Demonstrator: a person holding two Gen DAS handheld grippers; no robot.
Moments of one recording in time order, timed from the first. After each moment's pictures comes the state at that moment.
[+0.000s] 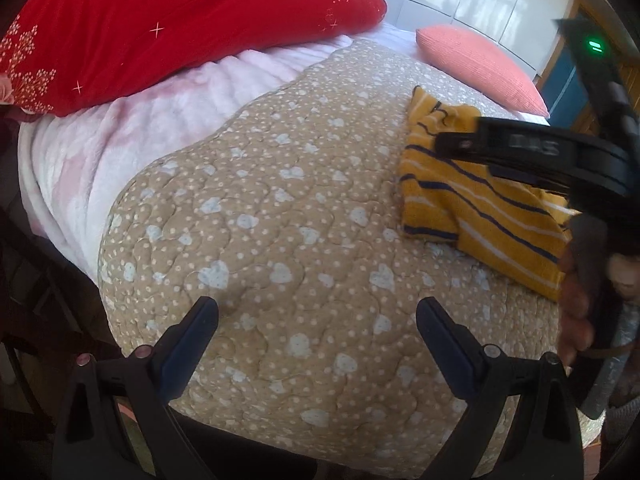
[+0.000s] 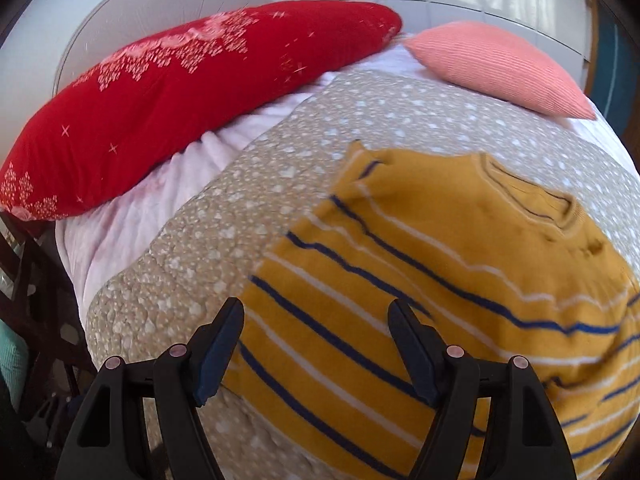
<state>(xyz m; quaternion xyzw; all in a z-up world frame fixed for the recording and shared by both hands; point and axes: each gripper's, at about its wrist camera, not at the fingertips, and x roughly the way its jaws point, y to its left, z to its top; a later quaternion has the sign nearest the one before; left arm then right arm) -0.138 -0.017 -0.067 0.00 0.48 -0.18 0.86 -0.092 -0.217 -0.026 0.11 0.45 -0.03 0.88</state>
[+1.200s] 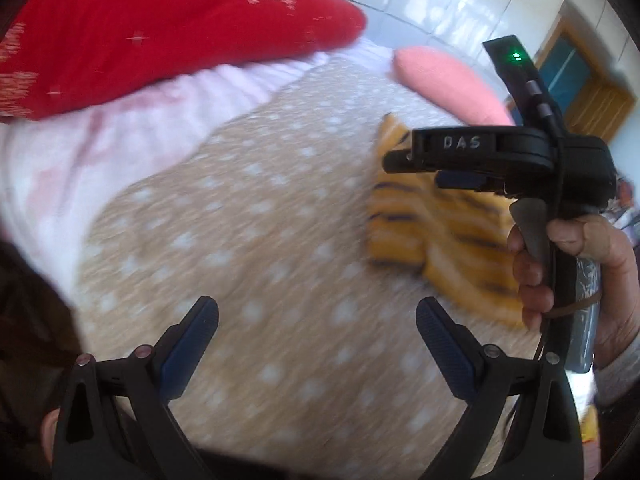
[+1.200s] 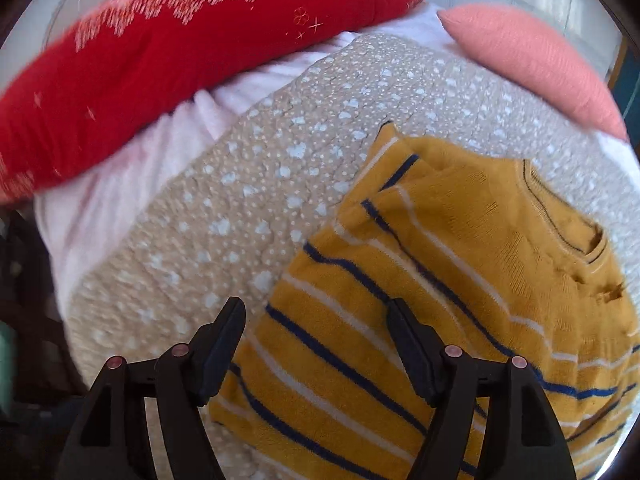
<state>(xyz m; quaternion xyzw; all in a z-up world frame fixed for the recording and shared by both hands) -0.118 -0.019 -0.049 -0.06 0.47 -0.25 0.84 -0.045 -0.230 -0.020 0.12 0.52 -0.02 0.85</state>
